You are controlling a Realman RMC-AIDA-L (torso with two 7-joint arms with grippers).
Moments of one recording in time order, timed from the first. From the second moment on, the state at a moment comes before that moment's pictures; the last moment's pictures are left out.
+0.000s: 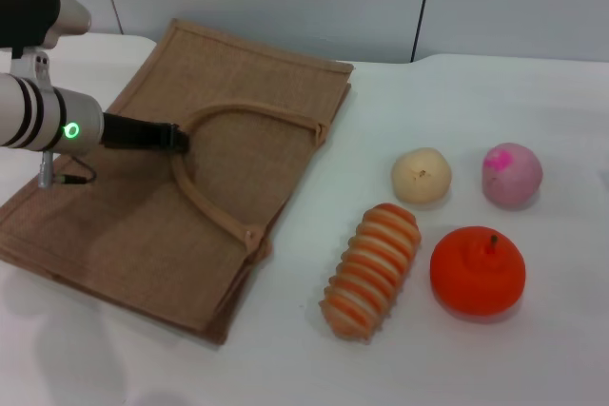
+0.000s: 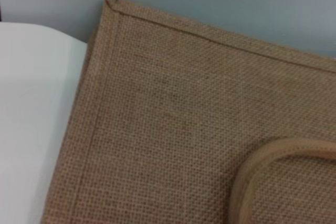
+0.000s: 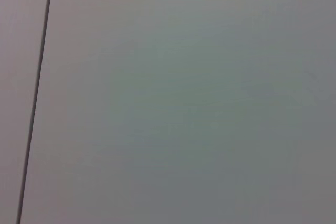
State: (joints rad) left arm -1.00 -2.02 2.86 -0.47 0.06 0.96 -1.99; right arm 0.37 2.02 -2.28 -0.56 -2.01 1.12 2.82
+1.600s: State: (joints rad) left arm -0.78 -1.99 2.86 -0.44 -0.67 1.45 -1.49; right arm 0.40 1.74 -2.45 -1.08 -2.11 0.47 2.82
